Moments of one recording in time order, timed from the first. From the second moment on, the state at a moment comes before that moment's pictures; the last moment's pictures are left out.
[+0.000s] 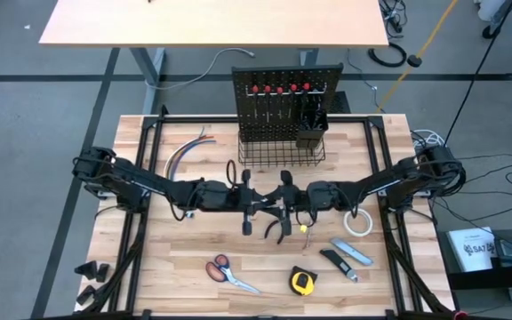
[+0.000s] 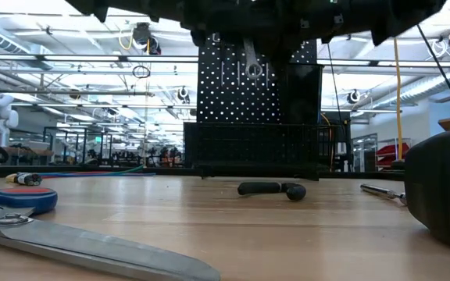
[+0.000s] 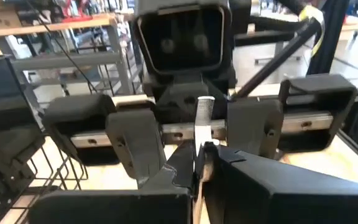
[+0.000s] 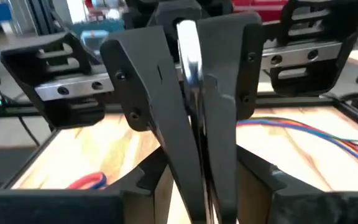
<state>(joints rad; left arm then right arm) -0.19 1.57 0.87 0.55 -0.19 0.09 0.17 1.57 0.77 0.69 0.17 0.10</state>
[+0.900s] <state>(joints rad) -0.19 1.57 0.88 0.46 -0.18 0.09 0.17 1.56 0.79 0.54 0.18 -0.01</state>
